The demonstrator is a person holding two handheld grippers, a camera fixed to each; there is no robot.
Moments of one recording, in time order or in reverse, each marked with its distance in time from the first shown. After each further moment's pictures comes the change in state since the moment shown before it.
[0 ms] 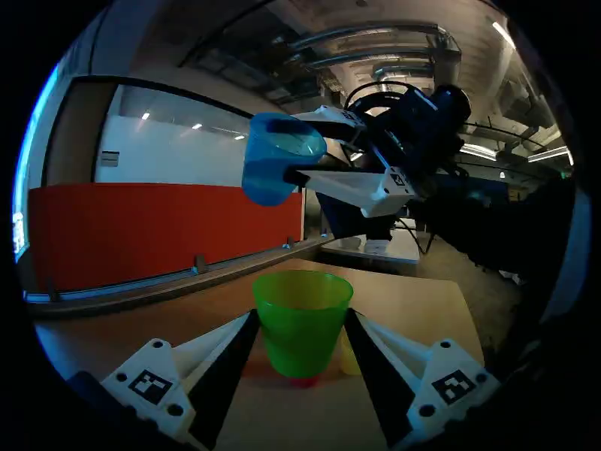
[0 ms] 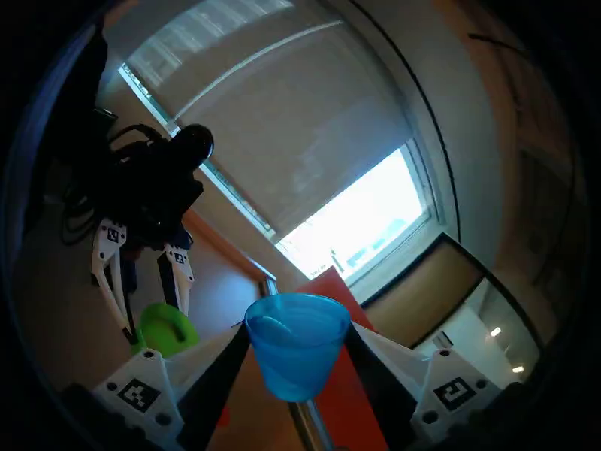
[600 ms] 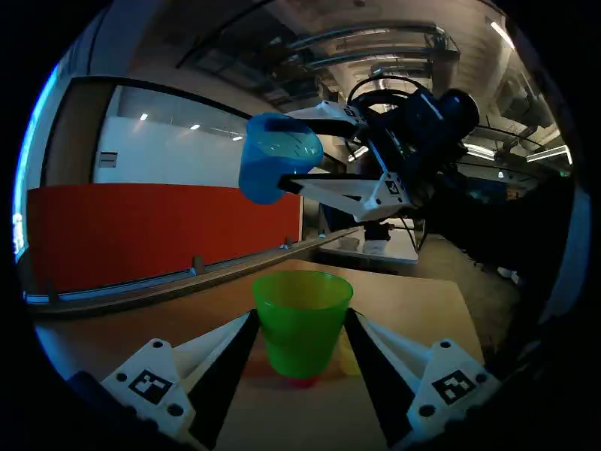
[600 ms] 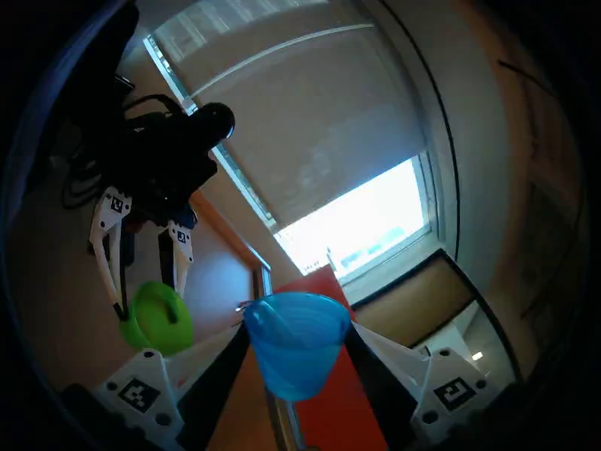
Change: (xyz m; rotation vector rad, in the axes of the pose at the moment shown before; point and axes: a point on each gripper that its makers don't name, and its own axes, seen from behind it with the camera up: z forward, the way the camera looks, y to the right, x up) left arm 0.000 0.001 0.000 -0.007 0.003 0.002; right arm -0.007 0.005 0.000 -0.003 -0.036 -0.144
